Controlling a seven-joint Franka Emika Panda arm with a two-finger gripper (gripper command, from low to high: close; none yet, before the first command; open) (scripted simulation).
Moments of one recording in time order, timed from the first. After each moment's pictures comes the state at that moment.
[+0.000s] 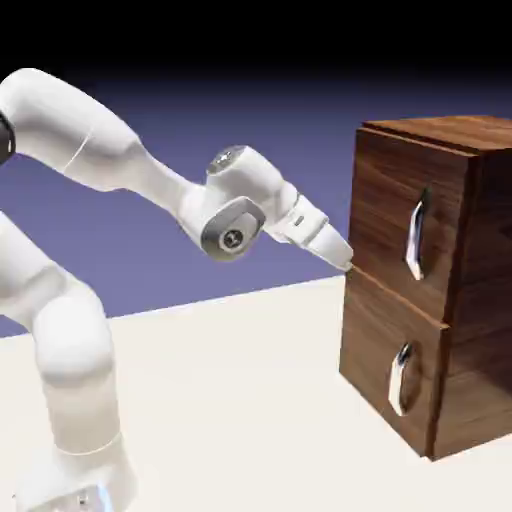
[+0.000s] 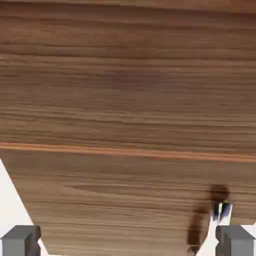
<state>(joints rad) 0.03 -0.58 -0.02 -2.80 -0.05 3.03 0.72</state>
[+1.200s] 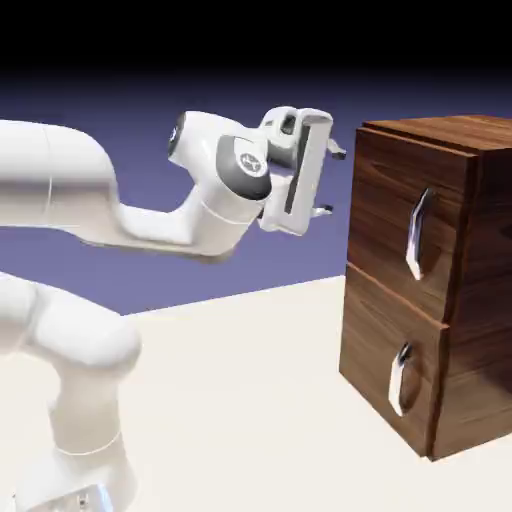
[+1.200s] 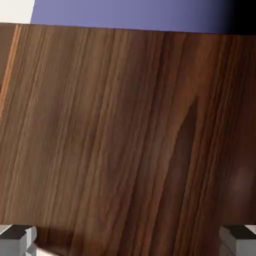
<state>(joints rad) 0.60 -0.95 -0.71 -2.62 -1.62 2.90 -0.01</state>
